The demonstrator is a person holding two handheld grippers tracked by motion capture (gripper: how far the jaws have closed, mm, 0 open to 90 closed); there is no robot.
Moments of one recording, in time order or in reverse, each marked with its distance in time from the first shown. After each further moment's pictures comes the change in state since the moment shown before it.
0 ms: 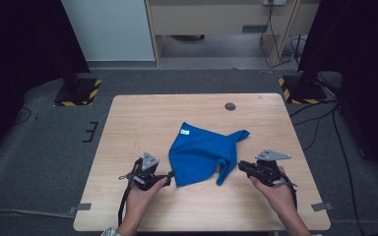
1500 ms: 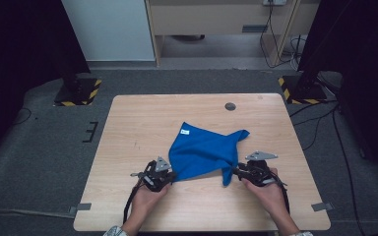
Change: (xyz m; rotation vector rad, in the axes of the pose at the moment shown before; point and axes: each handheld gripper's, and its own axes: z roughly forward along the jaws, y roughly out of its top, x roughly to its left) left arm -0.005 -0.007 0.027 0.153 -0.099 0.100; right arm 0.004 -0.008 0.027 0.099 -0.067 0.025
